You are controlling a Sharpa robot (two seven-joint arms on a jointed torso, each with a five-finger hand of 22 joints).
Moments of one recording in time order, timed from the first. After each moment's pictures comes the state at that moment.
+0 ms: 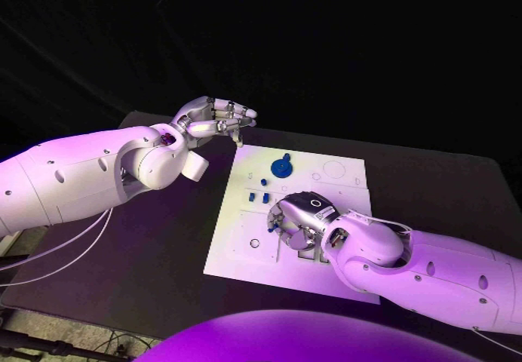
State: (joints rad) left arm 1.20 -0.93 0.00 1.48 -0.23 -0.10 0.33; left_hand 1.40 -0.21 0.53 0.12 0.26 0.85 0.21 0.25 0.26 0.86 0.15 0.48 0.10 1.01 0.07 1.11 0.37 0.17 0.93 0.16 0.91 0.56; right arm 1.03 -0.64 -0.15 1.68 -1.74 -0.37 -0.25; right_hand 1.37 -0.21 0.71 0.03 0.31 1.07 0.13 0.27 0.42 1.16 0.11 0.19 0.09 1.47 -0.01 1.41 1.25 0.10 1.39 0.09 1.19 1.31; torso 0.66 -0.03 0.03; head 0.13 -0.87
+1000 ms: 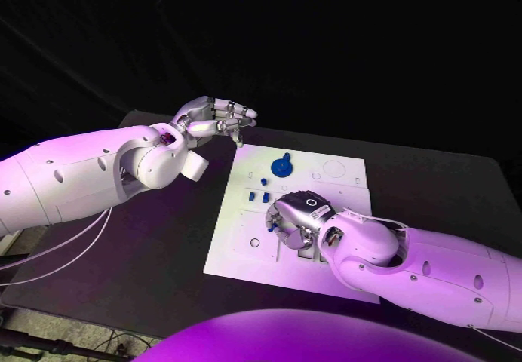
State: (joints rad) left arm 1.20 -0.93 0.00 1.49 -0.23 -0.10 0.32; left_hand 1.40 -0.21 0.53 0.12 0.26 0.85 0.21 0.25 0.26 0.86 0.15 0.48 0.10 1.01 0.07 1.11 0.37 0.17 0.93 0.16 0.91 0.56; right arm 1.03 -0.62 -0.15 1.68 -1.78 -0.33 -0.29; right_hand 1.37 -0.21 0.72 0.02 0.31 1.07 0.12 0.27 0.43 1.16 0.11 0.19 0.09 1.47 -0.01 1.41 1.25 0.10 1.39 0.09 1.19 1.31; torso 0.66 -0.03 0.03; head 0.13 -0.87
